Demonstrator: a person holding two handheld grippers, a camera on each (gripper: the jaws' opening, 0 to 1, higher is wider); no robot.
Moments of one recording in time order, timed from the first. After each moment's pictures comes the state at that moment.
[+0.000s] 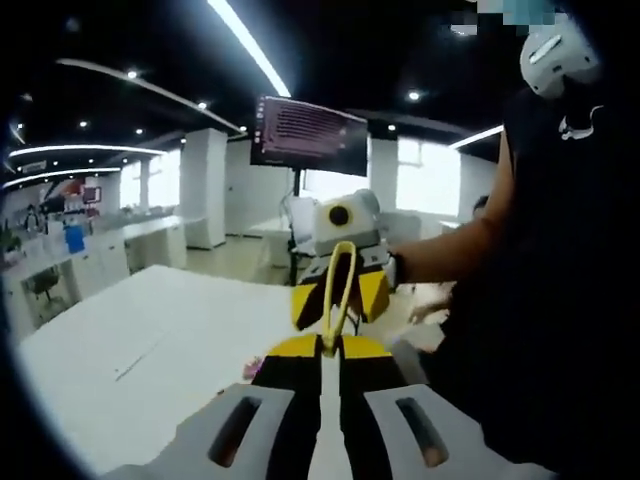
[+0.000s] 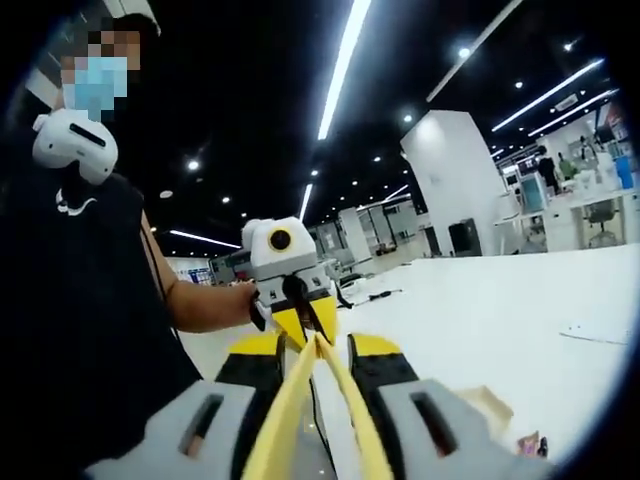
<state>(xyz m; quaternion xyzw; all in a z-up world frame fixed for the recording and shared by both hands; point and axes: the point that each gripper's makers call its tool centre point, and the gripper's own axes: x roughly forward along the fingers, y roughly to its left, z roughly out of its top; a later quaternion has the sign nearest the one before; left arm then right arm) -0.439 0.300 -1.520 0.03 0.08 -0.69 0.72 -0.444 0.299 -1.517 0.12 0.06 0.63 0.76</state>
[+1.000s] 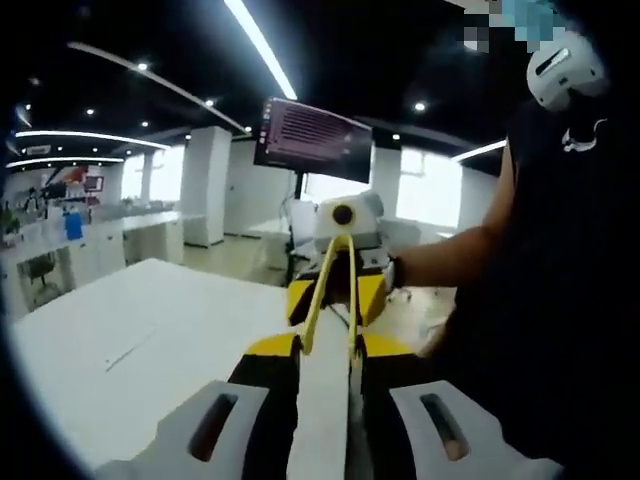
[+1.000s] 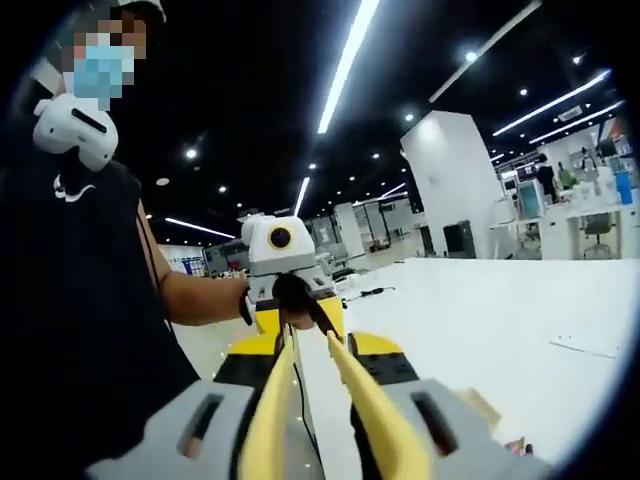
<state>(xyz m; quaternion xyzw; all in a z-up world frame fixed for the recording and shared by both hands) -0.440 0.298 -1.528 0.02 0.10 -0.69 0.72 -0.441 0.300 -1.520 0.09 0.06 0.63 0.77</state>
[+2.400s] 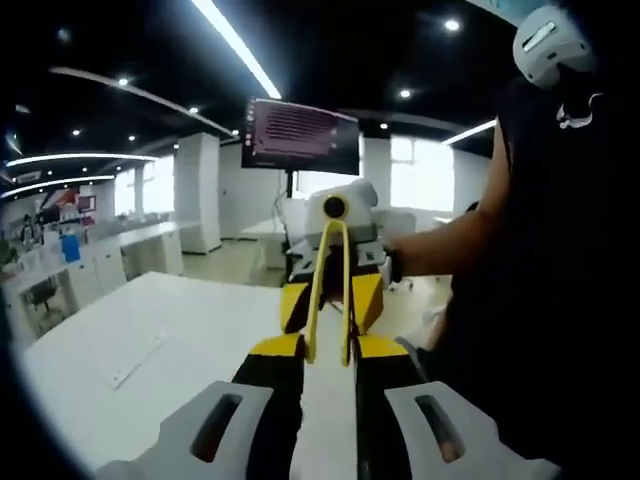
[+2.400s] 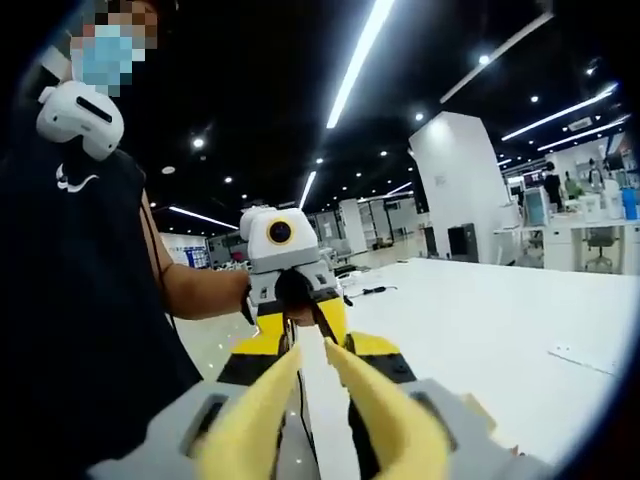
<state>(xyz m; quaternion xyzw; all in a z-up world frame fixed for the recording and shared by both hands) -0.450 0.294 -1.524 0.05 0.07 -0.70 0.71 -0.446 0.305 -1.515 0.07 0.04 0.64 0.77</state>
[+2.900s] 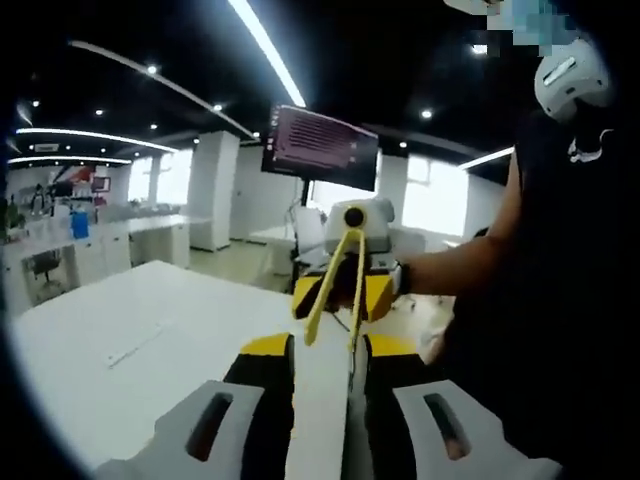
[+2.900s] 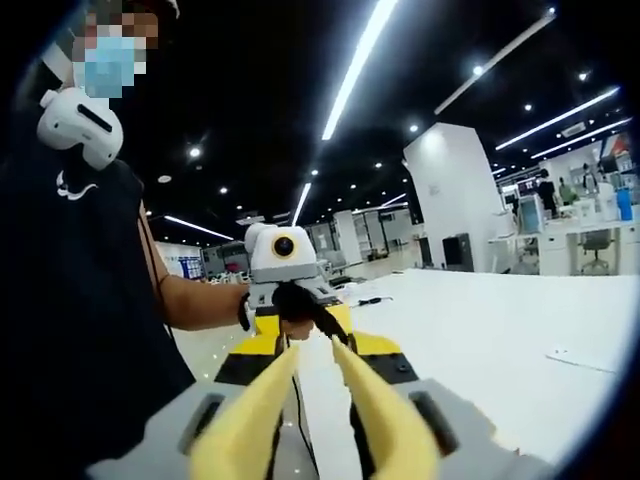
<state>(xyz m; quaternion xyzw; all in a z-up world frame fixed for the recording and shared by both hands) -0.451 0.306 -1.521 0.00 0.09 -0.69 0.72 -0.451 0.306 -1.509 0.09 0.04 0.63 0.77</state>
